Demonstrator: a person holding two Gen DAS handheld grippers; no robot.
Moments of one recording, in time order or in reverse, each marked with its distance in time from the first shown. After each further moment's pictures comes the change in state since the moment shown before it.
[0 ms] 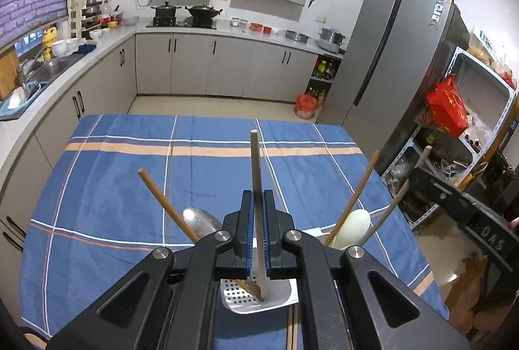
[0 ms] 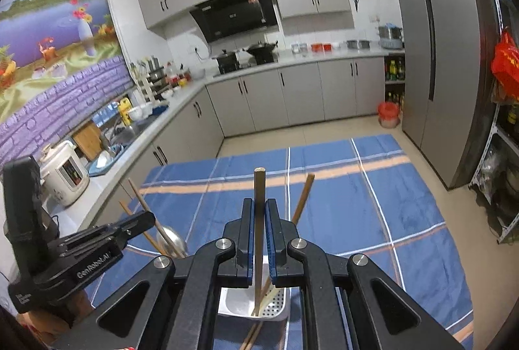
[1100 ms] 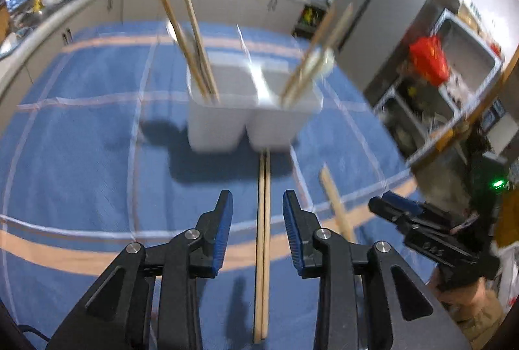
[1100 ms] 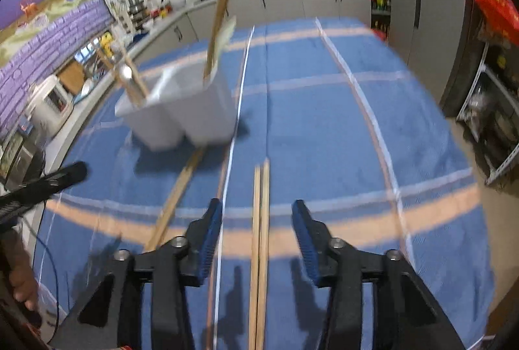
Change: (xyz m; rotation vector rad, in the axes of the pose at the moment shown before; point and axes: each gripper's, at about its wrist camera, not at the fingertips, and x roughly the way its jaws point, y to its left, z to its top) left arm -0.033 -0.021 -0.165 -0.010 0.242 -0.084; right arm -0.039 -0.072 -0.190 0.029 0.333 -0.051
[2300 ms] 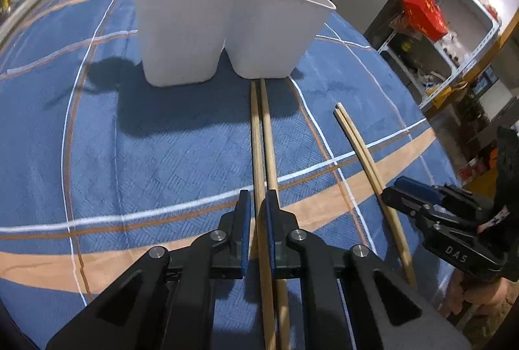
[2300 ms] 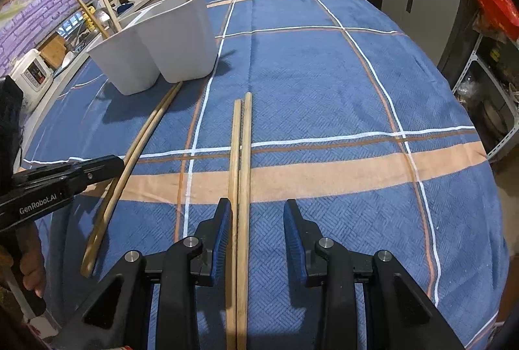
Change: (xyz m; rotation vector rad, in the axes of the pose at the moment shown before) left arm 0.077 -0.003 -0.028 0.090 0.145 -0.023; right arm 0.025 0.003 -0.028 -0.025 0.073 -0.106
